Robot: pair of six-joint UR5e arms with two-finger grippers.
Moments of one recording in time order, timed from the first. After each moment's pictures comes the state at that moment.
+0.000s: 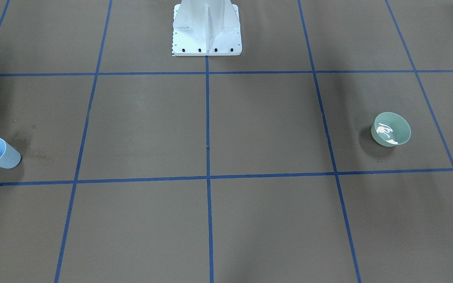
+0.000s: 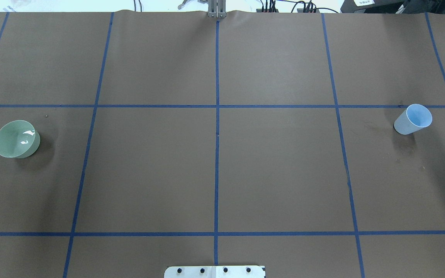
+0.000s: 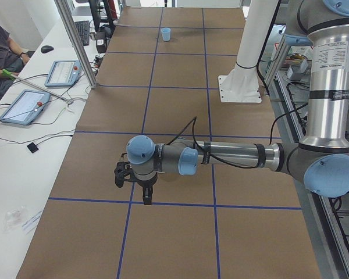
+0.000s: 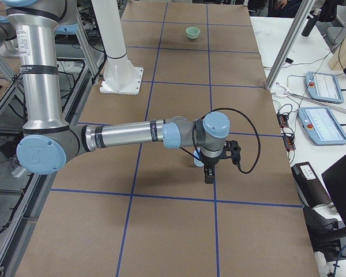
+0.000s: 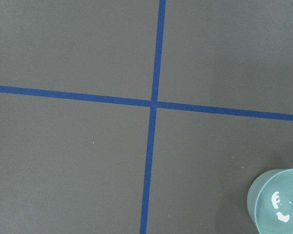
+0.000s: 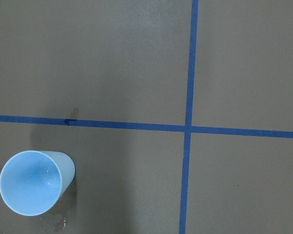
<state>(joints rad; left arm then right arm) -1.55 -1.51 -1.67 -1.62 -2.37 -0.15 1.50 -1.52 1.67 -1.60 2.33 0.09</state>
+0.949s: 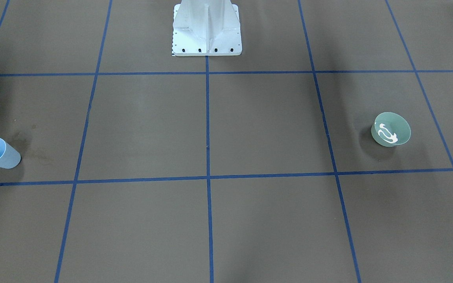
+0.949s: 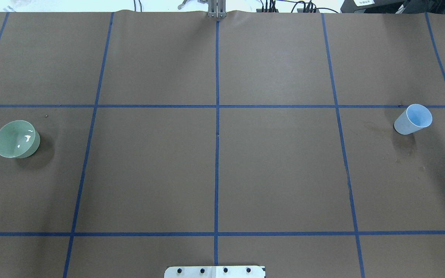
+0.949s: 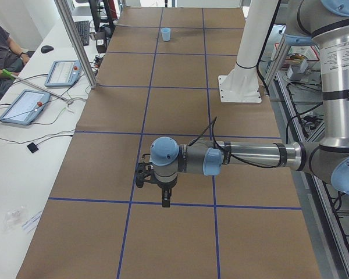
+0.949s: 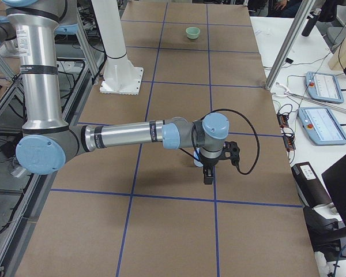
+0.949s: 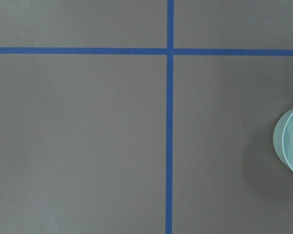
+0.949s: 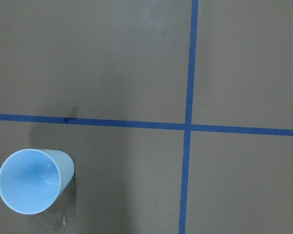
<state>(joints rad) -1.55 -1.39 -1.77 -1.61 -2.39 -0.06 1.49 -1.52 1.67 -1.60 2.33 0.09</state>
